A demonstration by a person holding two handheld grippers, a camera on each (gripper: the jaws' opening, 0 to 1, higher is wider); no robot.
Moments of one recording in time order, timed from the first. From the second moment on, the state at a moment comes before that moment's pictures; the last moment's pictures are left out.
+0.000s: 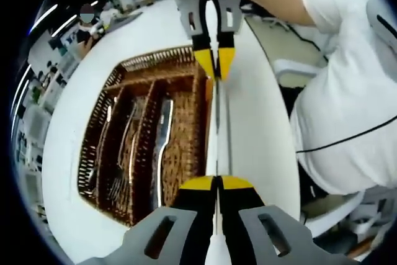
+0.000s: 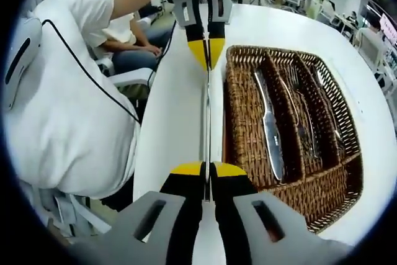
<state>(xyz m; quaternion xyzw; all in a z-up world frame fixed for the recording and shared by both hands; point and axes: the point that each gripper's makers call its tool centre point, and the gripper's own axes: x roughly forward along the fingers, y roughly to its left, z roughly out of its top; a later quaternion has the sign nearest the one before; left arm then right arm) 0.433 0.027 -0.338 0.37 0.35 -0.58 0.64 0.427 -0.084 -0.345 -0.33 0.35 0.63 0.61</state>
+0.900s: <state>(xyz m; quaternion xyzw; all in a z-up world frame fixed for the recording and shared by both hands) 0.467 0.031 -0.355 0.35 0.36 -0.58 0.64 0.460 -0.080 -0.360 -0.30 0.37 0.64 0.60</state>
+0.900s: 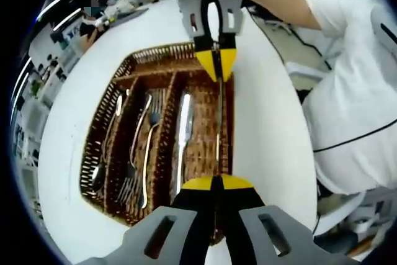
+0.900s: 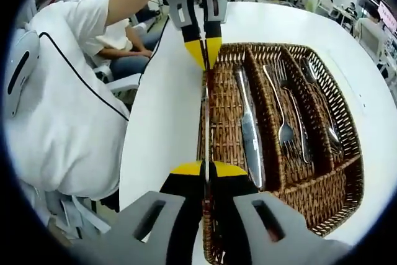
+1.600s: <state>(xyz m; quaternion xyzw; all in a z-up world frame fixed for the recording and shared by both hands) 0.479 0.031 -0.383 0.35 0.38 -0.58 0.63 0.475 -0.078 -0.378 -0.29 0.40 0.64 0.58</state>
